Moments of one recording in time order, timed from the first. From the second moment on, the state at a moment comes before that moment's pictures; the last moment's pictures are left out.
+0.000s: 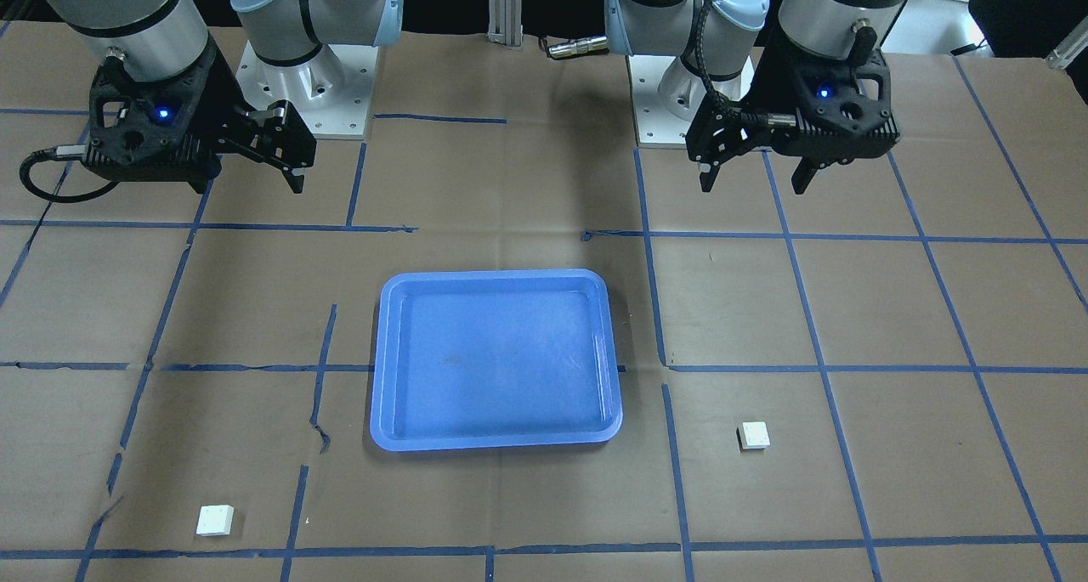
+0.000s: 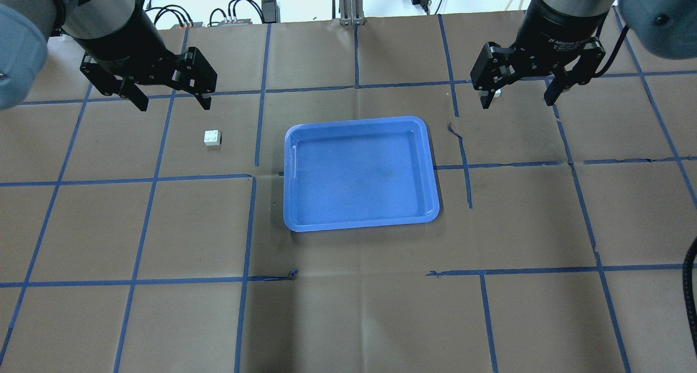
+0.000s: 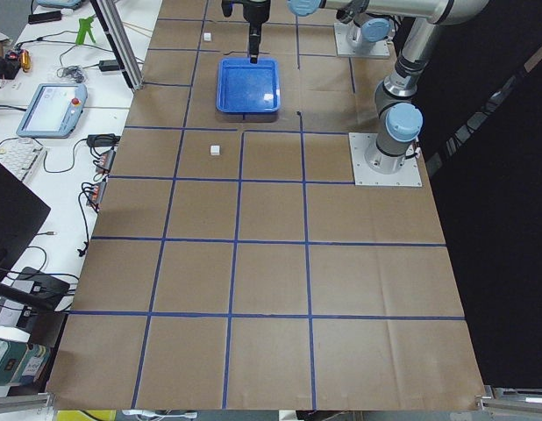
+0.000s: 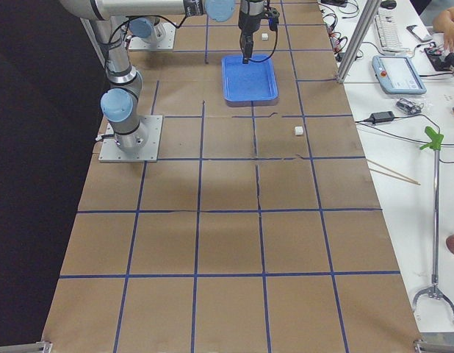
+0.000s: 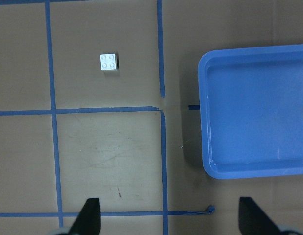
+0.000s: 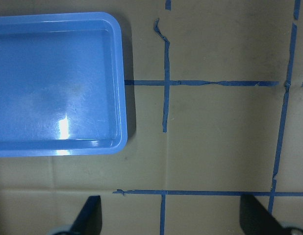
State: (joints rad) left arm -1.54 -1.59 -1.57 -1.55 1.59 0.03; right arm 1.57 -1.53 1.51 -1.49 -1.55 -0.02
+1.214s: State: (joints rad) left arm -1.39 -2.09 -1.71 -0.84 1.58 0.22; right arm 1.46 -1.48 1.49 -1.56 -1.55 -0.76
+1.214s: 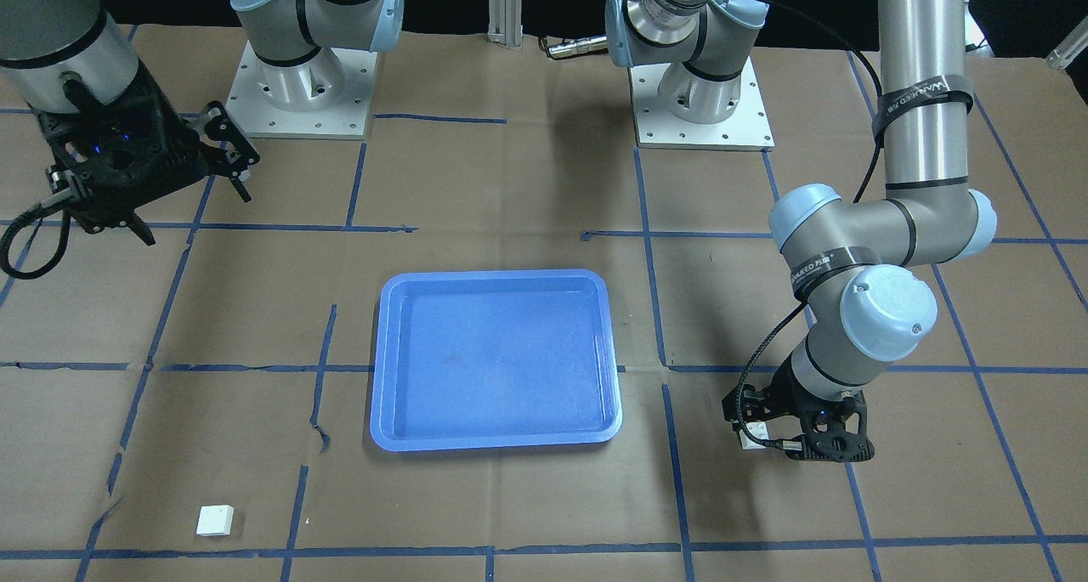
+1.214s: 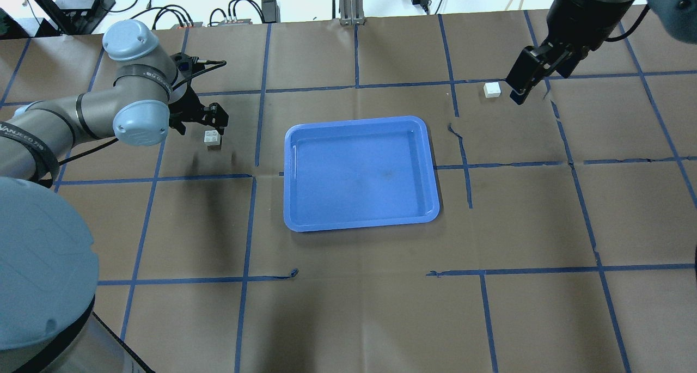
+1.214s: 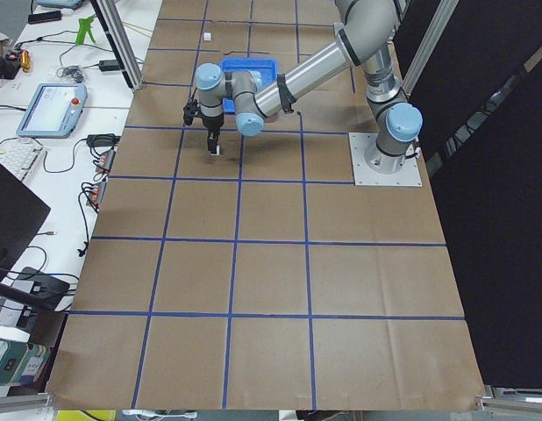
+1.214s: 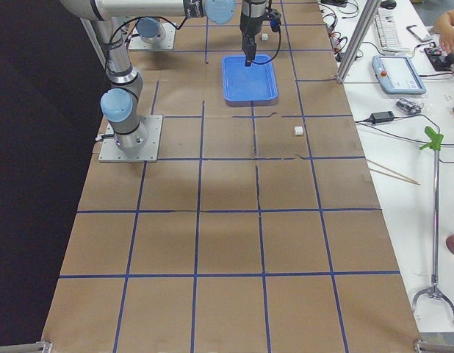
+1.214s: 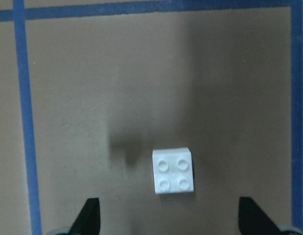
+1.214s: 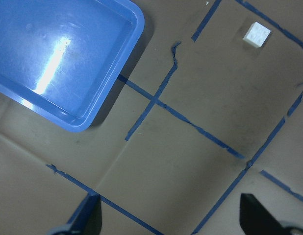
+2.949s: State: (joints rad) left arm -1.54 -2.07 -1.69 -0.91 1.58 0.40; right arm 1.28 -0.89 1.10 -1.66 -1.20 -1.95
